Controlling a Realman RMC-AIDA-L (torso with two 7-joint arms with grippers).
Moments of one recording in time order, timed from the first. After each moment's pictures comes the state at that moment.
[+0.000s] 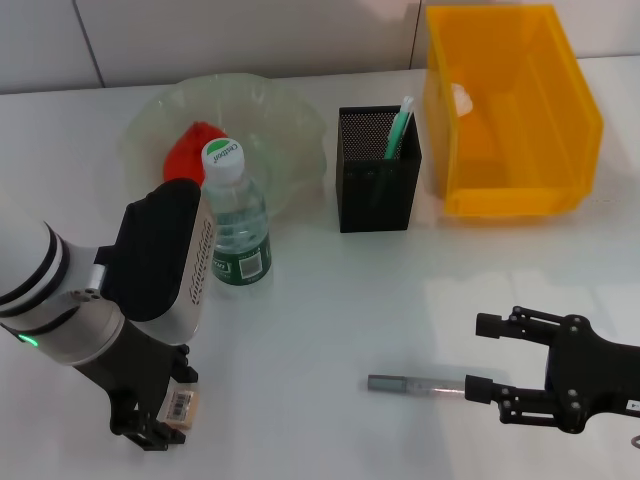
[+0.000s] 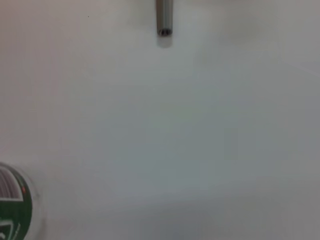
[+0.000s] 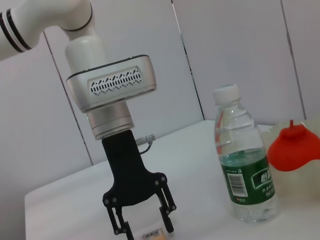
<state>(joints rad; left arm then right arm) -0.58 -2.08 1.61 1.26 2.54 1.62 -1.77 0.15 2.06 -0.89 -0.65 -1.74 -1.71 1.14</state>
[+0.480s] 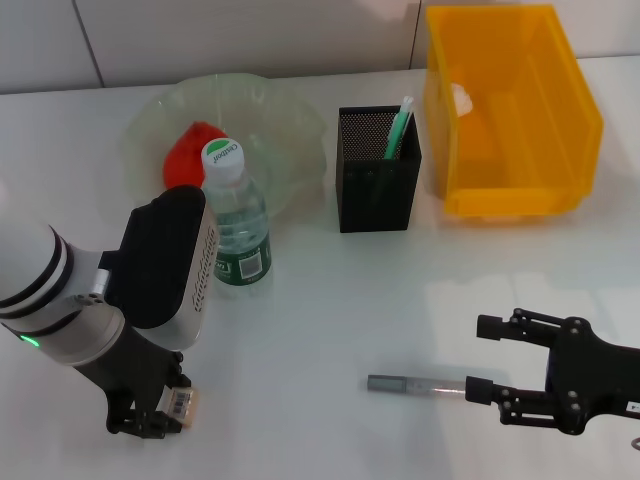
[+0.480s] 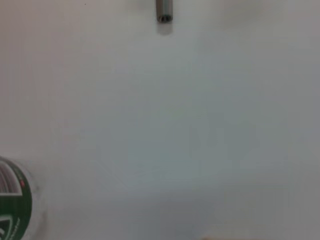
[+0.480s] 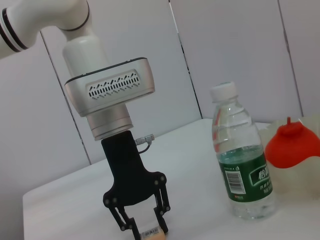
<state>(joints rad) -0.59 -2.08 1.64 1.25 2.57 1.61 -1.76 0.15 2.06 -0.89 -0.65 -1.74 -1.71 1.15</state>
